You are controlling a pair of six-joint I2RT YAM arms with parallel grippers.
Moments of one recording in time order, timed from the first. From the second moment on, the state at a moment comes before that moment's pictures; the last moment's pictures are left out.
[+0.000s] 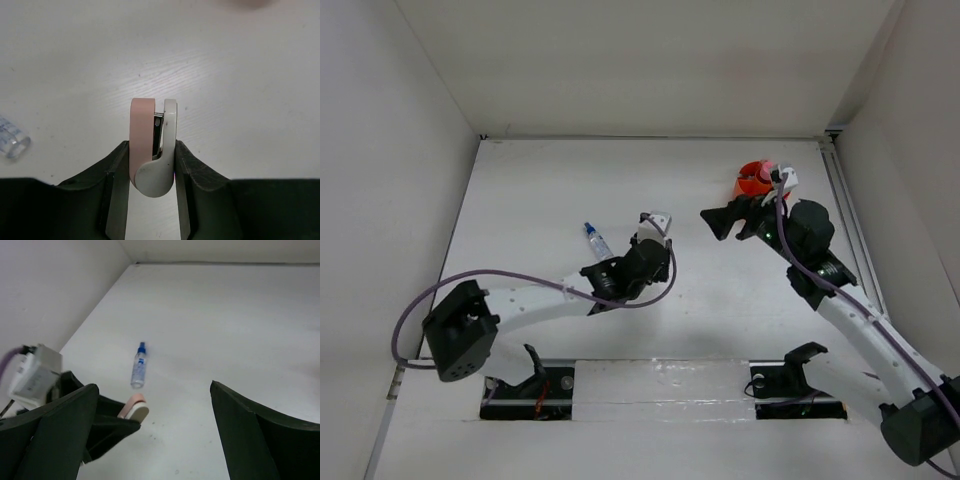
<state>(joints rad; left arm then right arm) -1.05 1.41 0.85 -0.03 -0.48 -0.50 0.41 0.89 0.77 0.06 -0.22 0.40</state>
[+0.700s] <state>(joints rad) -1.19 1.07 0.66 0.32 -0.50 -0.19 0.64 1.10 0.69 0.44 -0.34 0.61</state>
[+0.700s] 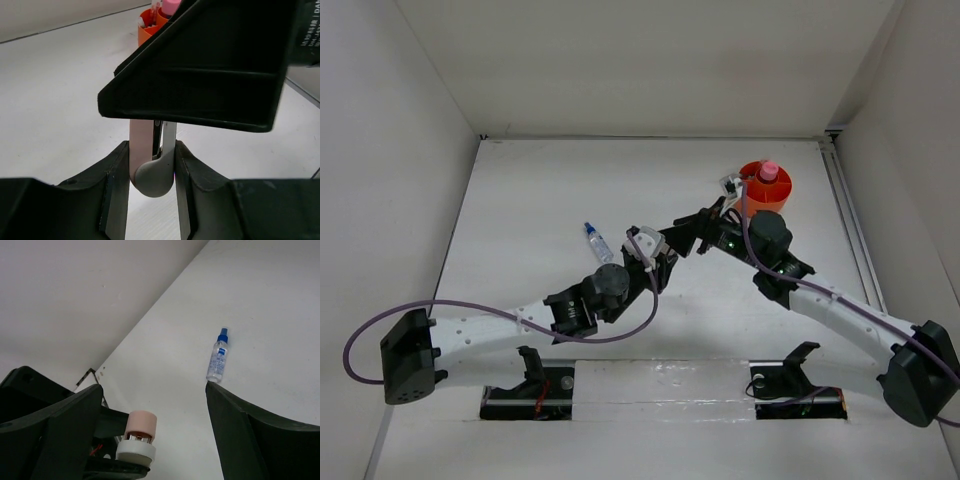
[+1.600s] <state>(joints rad) -1.20 1.07 0.64 0.40 -0.65 -0.11 0.71 1.13 0.70 0.44 -0.28 0.68</state>
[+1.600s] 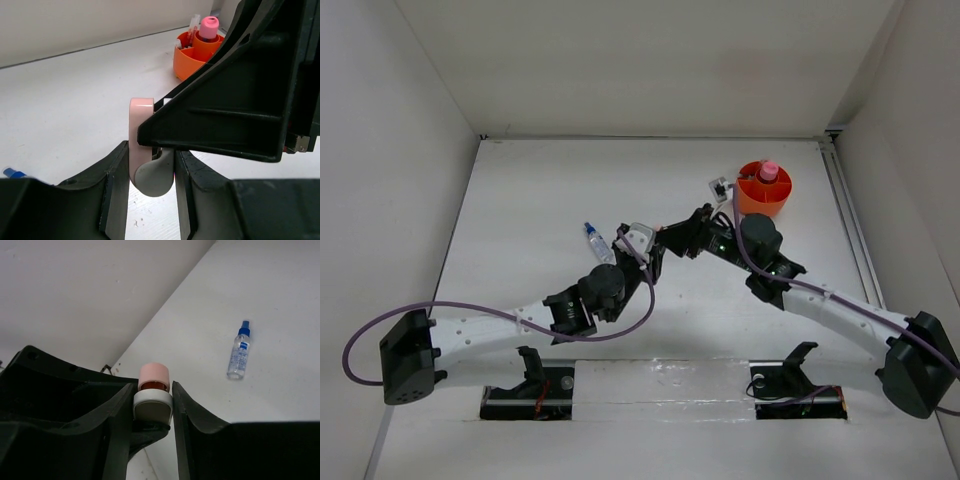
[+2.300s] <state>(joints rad) -1.20 0.97 0.58 0.27 -0.65 -0.23 0.48 1.23 0.84 0.41 -0.17 0.58</state>
